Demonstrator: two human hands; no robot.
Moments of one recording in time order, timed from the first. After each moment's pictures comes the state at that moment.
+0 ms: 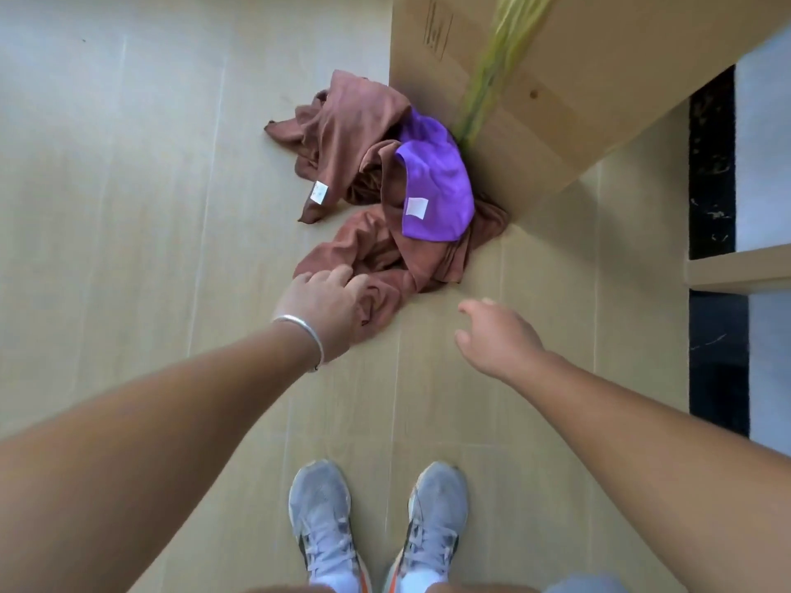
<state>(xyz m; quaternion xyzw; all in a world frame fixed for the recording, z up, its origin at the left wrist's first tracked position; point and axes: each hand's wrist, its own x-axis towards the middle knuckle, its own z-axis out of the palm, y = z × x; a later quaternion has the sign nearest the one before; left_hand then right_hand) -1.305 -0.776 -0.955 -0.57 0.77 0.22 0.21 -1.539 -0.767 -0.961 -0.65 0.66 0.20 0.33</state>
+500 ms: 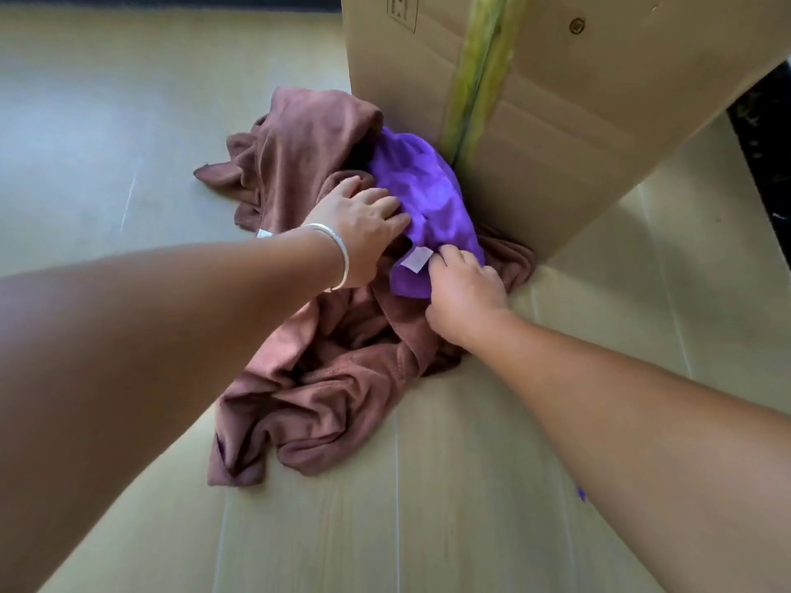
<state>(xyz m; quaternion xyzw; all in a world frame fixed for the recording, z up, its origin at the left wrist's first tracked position) -1.349 -0.965 -1.119 -0.42 0.89 -0.08 0.15 -1.511 -0.903 -1.151 -0.75 0.65 0.10 0.12</state>
